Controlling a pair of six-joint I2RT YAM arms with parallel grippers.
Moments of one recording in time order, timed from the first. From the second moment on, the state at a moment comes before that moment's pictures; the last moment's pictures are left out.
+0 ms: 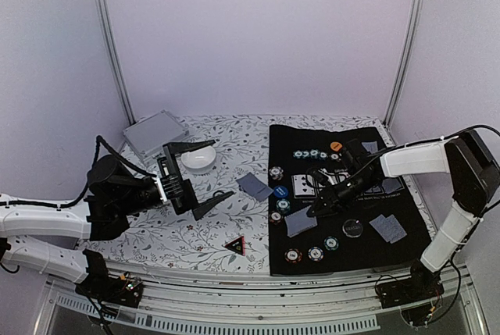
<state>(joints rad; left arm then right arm) -0.99 1.05 0.48 0.85 0.30 0.70 0.48 1.67 0.92 -0.46 -0.83 0.30</state>
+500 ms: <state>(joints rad) -0.99 1.05 0.48 0.84 0.30 0.71 0.46 1.80 0.97 -0.47 -0.86 0.21</state>
